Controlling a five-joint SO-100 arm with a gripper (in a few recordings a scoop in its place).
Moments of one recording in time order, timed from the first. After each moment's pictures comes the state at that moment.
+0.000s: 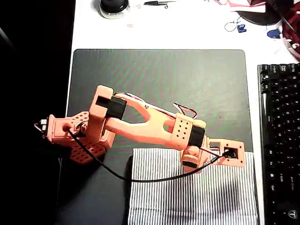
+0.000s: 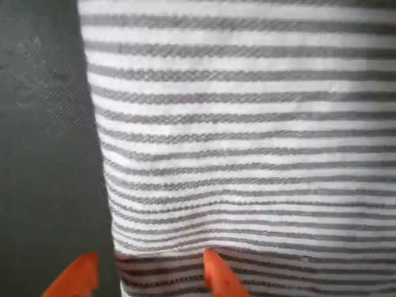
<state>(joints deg) 14.3 77.0 96.6 63.6 -104.7</state>
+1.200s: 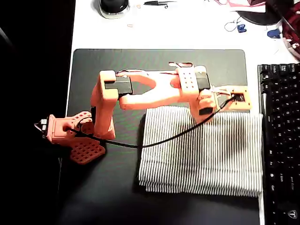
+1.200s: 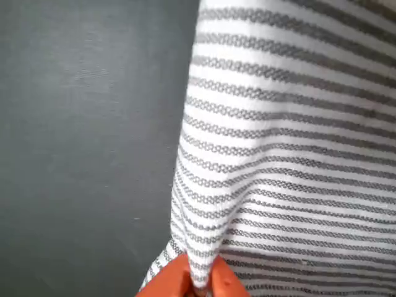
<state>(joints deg) -12.4 74.1 86.3 67.1 -87.0</state>
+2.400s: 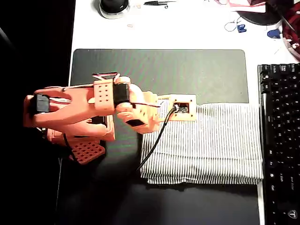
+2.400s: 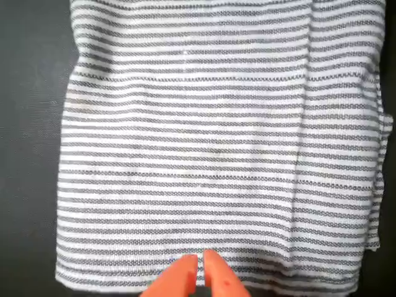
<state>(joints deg) -5.1 151.8 146.0 70.1 -84.3</state>
